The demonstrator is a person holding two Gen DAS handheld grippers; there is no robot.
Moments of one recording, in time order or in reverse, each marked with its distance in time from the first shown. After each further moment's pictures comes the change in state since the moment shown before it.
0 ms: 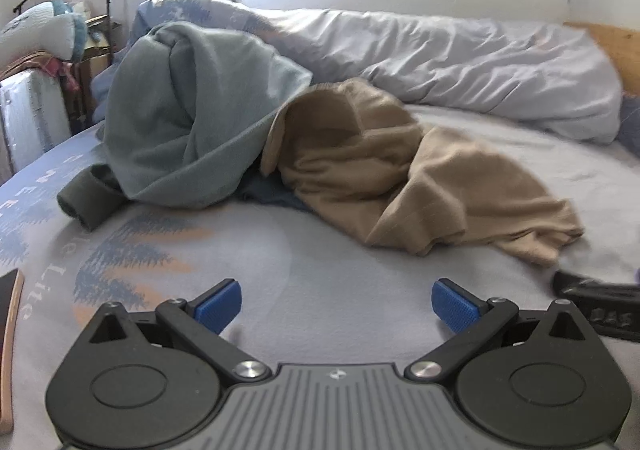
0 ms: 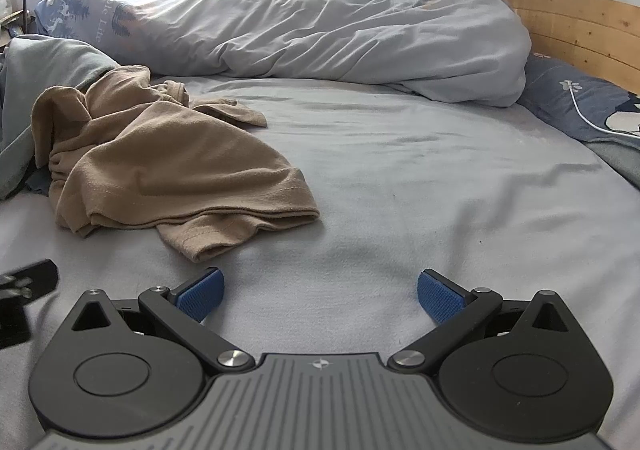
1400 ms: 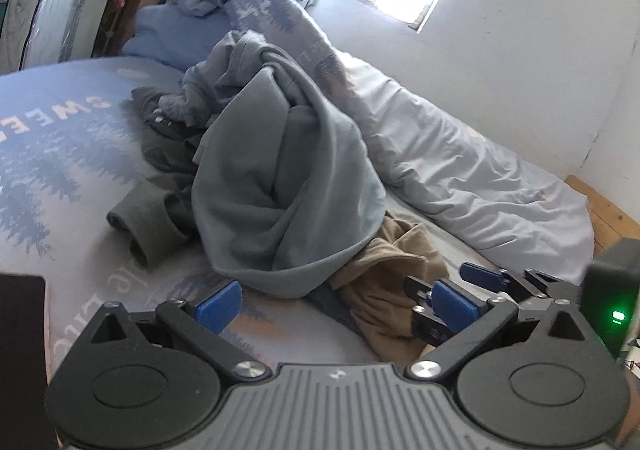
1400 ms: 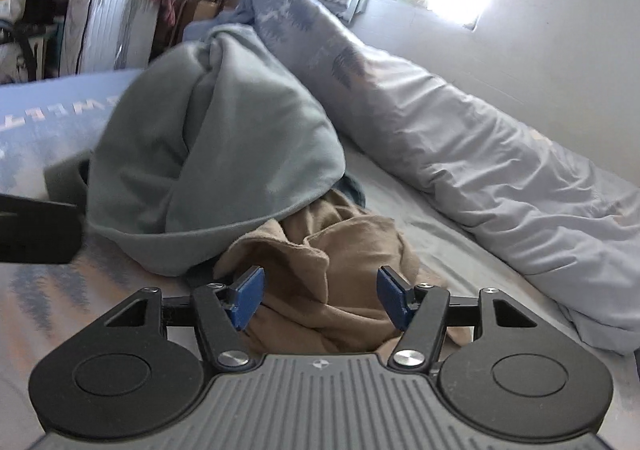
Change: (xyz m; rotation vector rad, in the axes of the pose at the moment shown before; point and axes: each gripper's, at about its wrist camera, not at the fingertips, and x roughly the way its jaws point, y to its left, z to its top) left arm -0.021 0.149 0.065 -0.448 -0.041 -0.193; right arm 0.014 0.185 0.106 -0.554 -0.156 0.316
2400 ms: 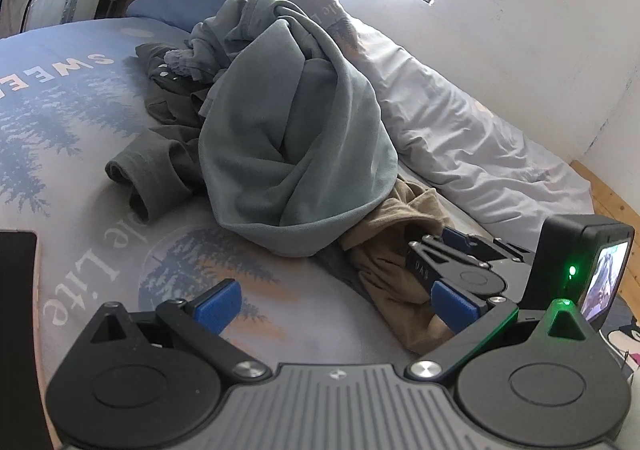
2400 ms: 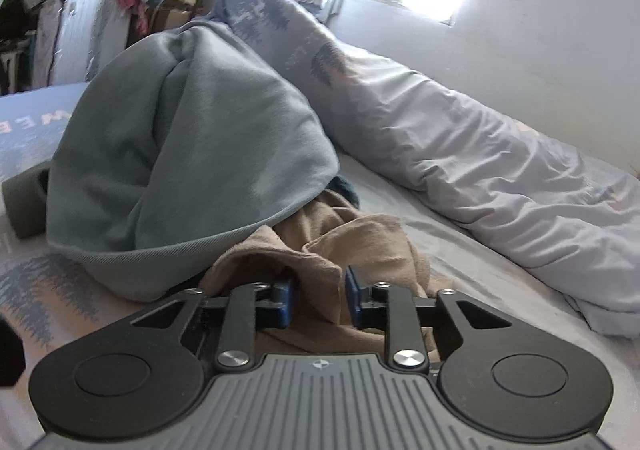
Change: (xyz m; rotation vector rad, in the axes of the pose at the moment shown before) left arm 0.012 0.010 -0.013 -0.024 0.086 -0.006; right arm 0.029 0.010 -0.008 0.079 -0.041 -0.069
